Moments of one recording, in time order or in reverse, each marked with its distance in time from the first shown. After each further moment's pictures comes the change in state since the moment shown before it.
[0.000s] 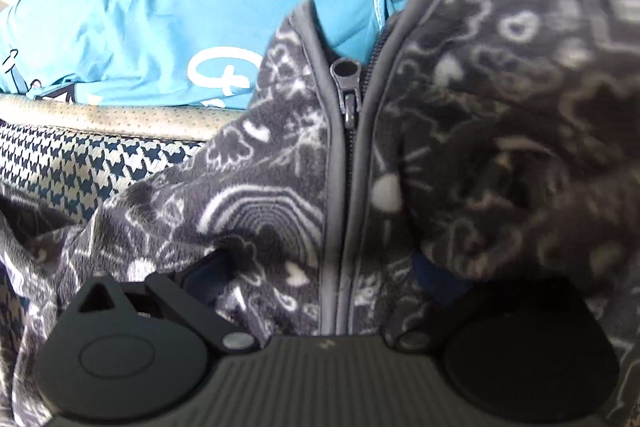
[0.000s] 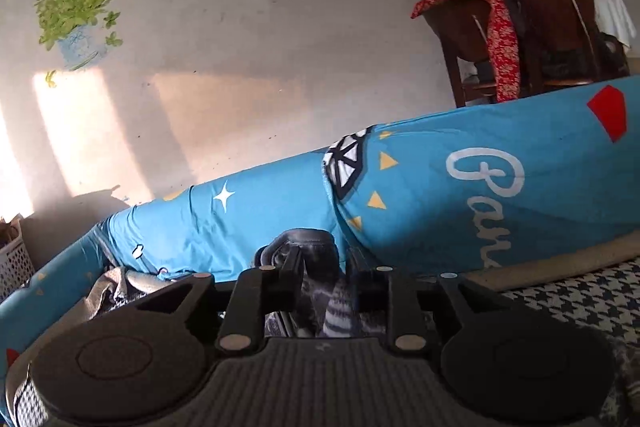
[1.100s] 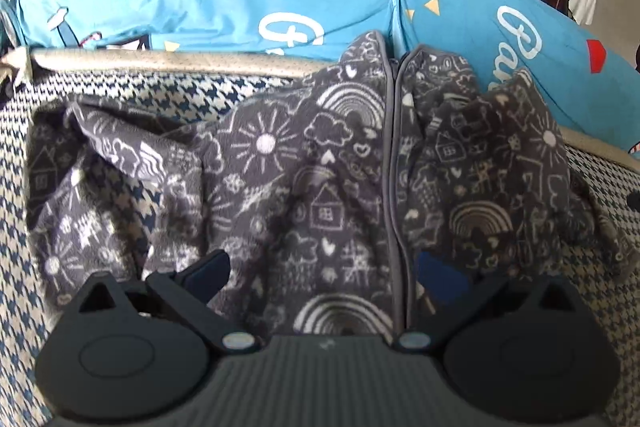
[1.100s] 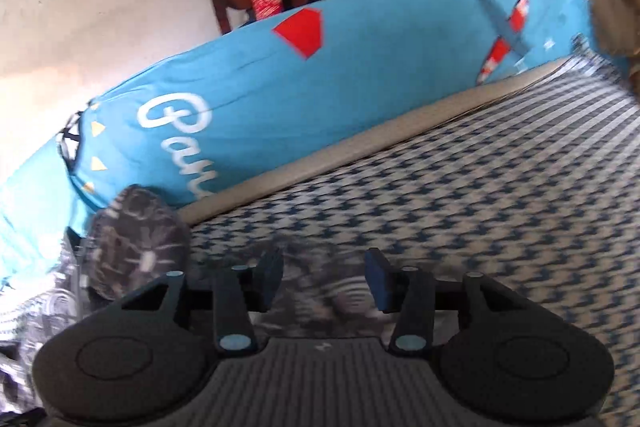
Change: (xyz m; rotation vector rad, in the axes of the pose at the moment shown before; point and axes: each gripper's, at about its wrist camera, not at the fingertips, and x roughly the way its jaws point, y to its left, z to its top) left arm -0.114 0.066 -0.063 -0.025 0.130 -0.096; right arm -0.080 -0.108 -0.022 0.173 0.166 -0.618
